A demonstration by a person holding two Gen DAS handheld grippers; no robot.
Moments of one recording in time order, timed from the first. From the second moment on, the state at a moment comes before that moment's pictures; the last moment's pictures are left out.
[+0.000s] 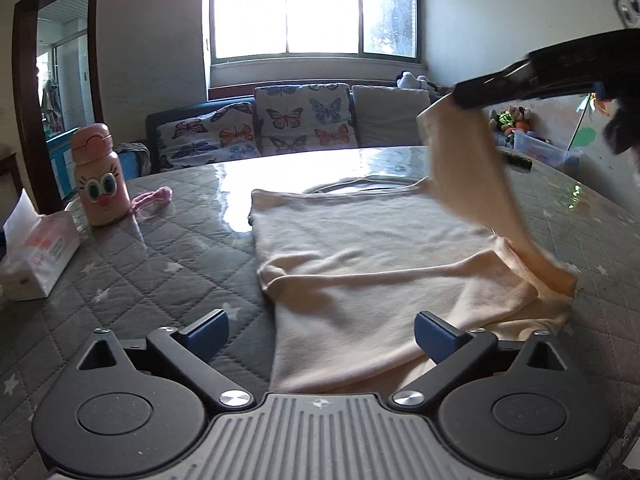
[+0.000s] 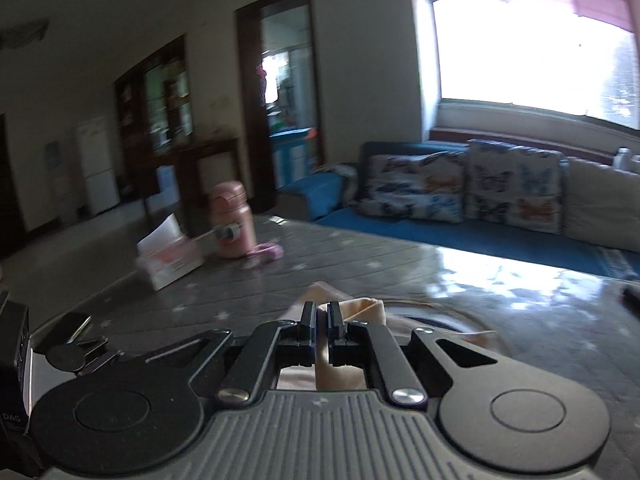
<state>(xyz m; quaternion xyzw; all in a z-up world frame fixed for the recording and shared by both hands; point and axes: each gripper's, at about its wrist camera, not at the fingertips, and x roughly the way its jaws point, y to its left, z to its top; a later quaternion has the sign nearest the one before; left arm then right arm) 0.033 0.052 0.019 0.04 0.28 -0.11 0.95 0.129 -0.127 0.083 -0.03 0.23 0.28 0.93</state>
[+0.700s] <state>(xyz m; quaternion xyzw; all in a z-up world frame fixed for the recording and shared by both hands) 0.057 0.041 0.016 0.03 0.29 -0.09 0.95 0.108 -0.156 0.023 -0.07 0.35 0.27 0.89</state>
